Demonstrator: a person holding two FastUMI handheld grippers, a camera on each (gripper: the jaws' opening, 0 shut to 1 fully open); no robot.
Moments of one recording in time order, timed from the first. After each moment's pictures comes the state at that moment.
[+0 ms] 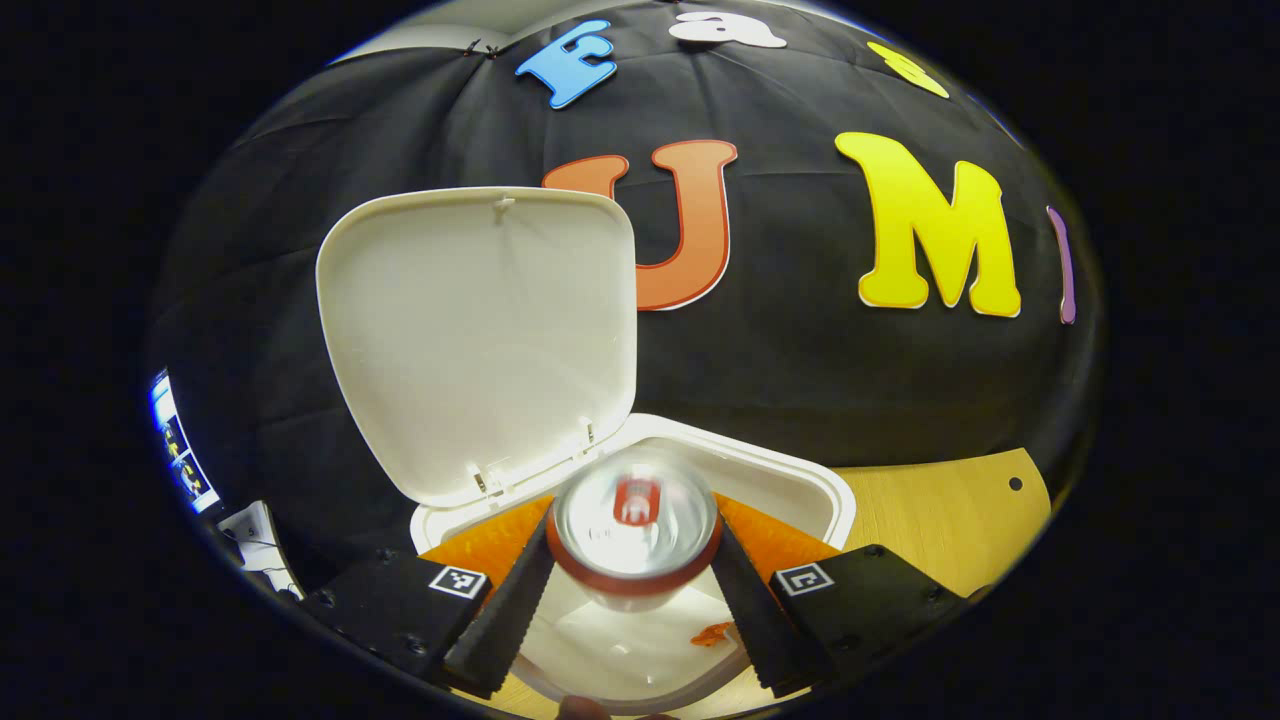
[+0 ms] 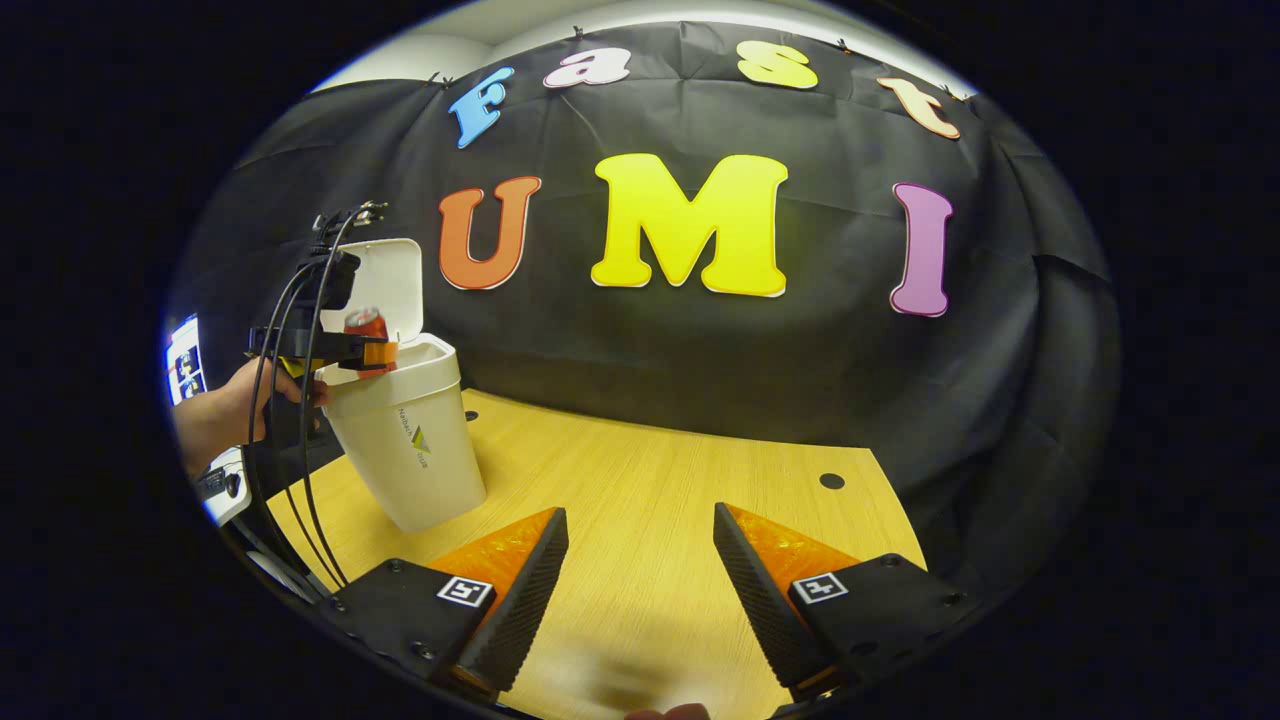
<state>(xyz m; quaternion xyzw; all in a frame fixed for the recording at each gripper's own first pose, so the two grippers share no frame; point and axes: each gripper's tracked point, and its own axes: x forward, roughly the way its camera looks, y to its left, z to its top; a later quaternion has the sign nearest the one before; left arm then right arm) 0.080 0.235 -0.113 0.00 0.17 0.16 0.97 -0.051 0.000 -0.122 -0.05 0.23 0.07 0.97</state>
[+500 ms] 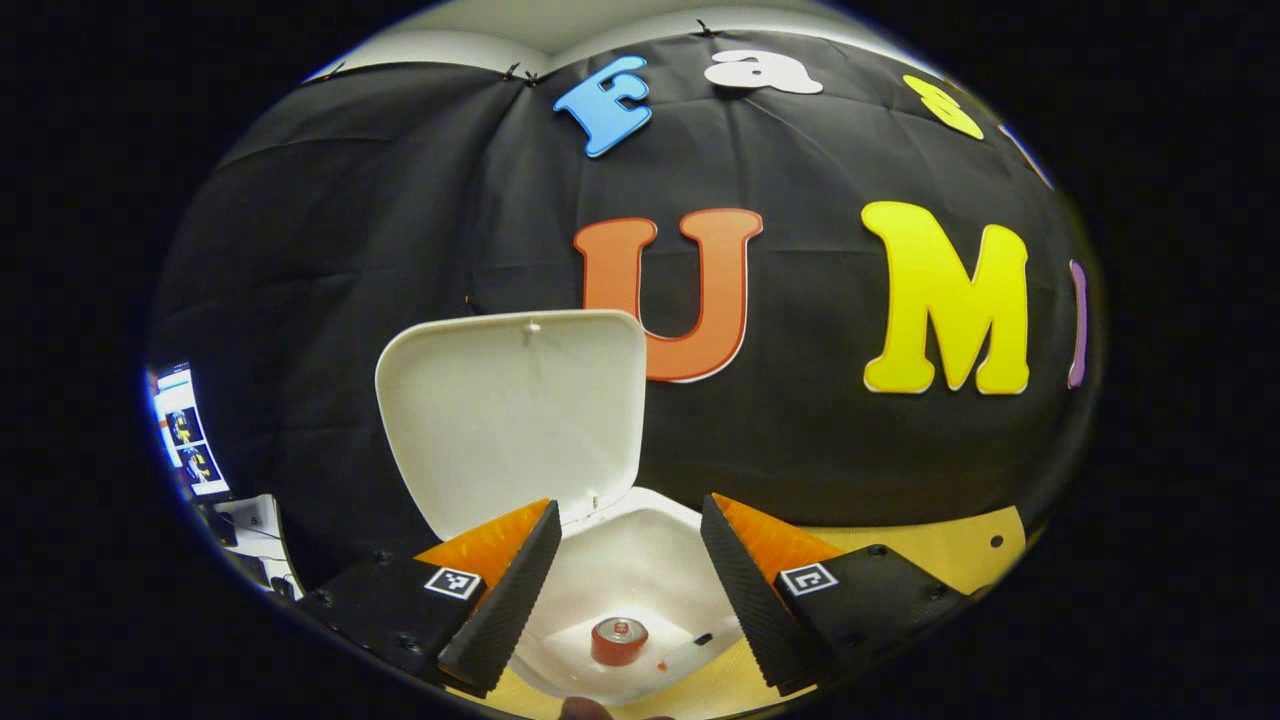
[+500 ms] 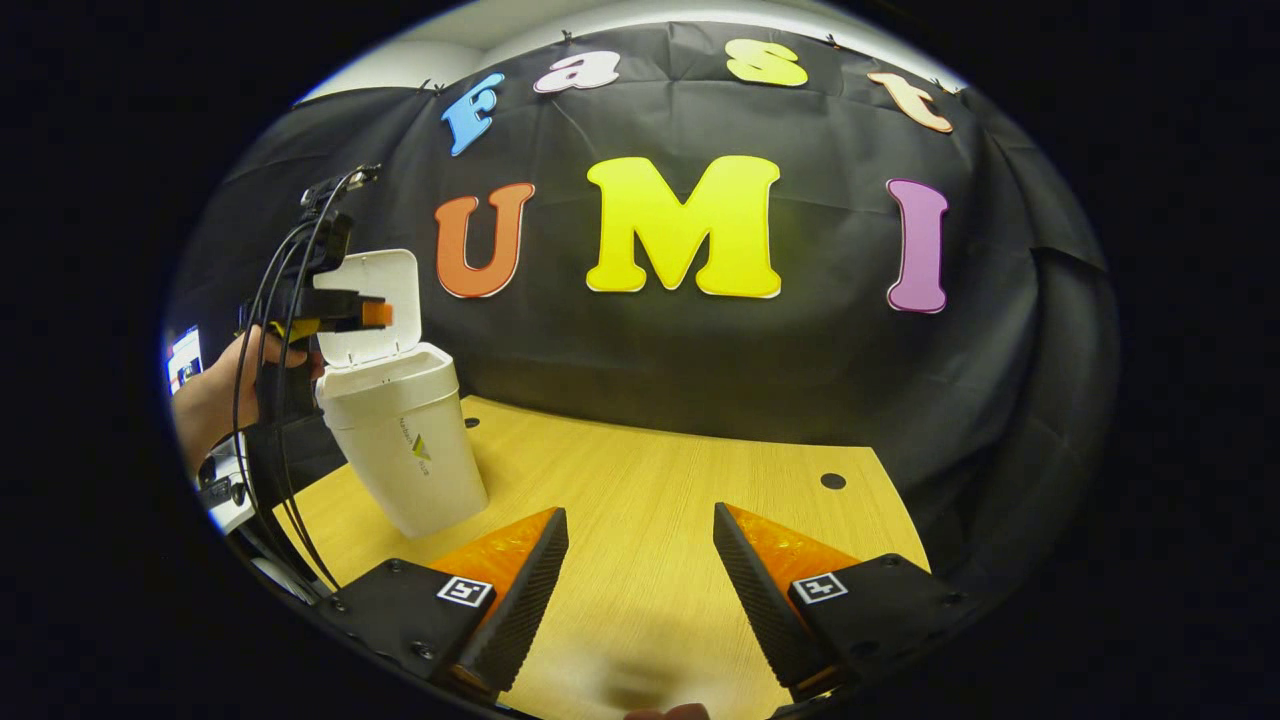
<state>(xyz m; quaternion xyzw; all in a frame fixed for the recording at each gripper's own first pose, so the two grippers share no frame) 0.088 0.228 -0.022 -0.03 0.09 0.21 0.97 -0.045 -0.005 -0.105 -0.03 0.22 0.08 0.97</state>
